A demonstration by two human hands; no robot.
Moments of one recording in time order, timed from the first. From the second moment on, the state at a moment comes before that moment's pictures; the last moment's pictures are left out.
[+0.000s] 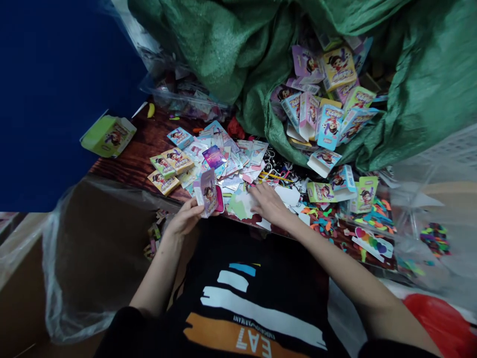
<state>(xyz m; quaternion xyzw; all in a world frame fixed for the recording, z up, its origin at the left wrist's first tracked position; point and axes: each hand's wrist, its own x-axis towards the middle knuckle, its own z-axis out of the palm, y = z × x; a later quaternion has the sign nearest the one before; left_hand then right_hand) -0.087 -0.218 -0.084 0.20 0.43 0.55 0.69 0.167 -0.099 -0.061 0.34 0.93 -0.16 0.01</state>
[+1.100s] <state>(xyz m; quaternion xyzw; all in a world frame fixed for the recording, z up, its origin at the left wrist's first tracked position) -0.086 -0.209 -0.067 0.24 0.45 0.56 0.66 0.190 -0.101 -0.056 0.41 0.84 -0.16 -0.32</state>
